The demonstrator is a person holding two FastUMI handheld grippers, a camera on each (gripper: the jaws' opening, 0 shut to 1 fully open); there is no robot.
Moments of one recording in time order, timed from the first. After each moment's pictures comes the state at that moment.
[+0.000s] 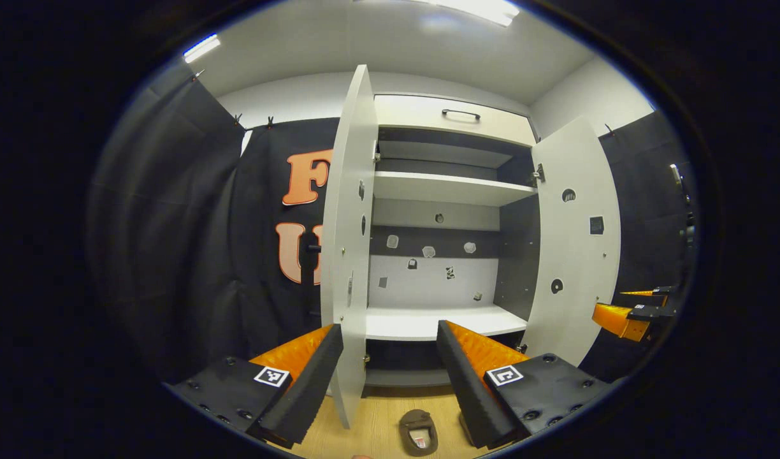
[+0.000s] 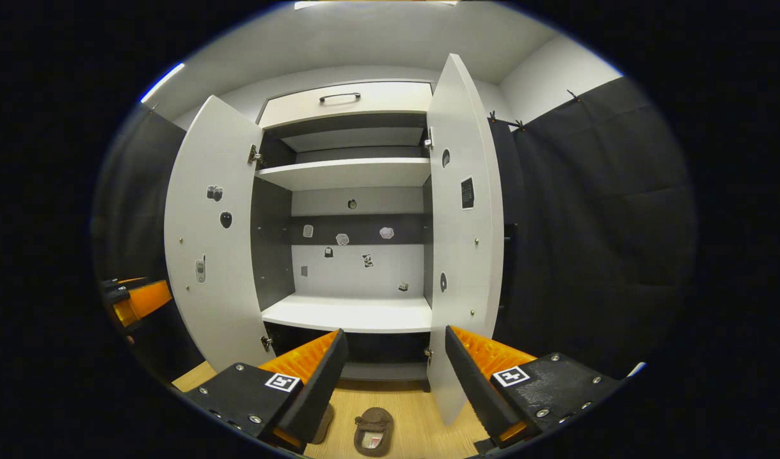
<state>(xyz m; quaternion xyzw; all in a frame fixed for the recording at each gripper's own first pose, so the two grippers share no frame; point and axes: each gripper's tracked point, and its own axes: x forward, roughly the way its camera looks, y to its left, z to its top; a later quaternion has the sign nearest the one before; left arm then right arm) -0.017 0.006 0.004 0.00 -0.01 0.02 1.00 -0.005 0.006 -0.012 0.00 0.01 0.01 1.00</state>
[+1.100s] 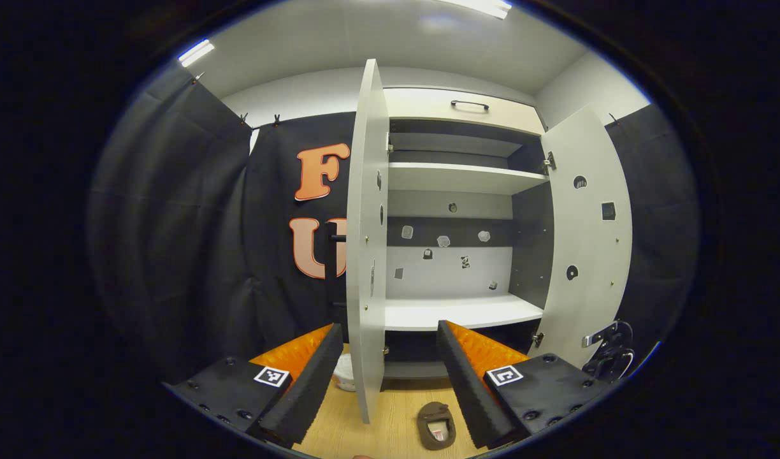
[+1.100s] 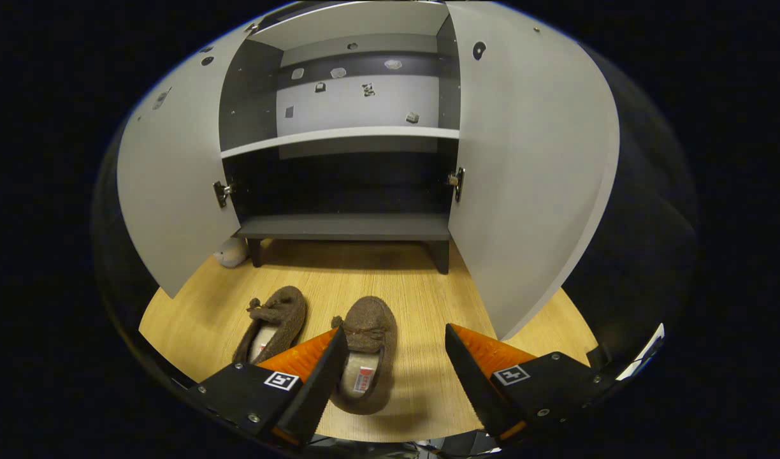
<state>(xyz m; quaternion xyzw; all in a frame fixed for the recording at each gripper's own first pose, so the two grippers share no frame) -0.026 0.030 -0.013 0.02 0.02 0.05 1.00 0.042 0.013 -0.356 -0.01 0.30 0.01 0.95</state>
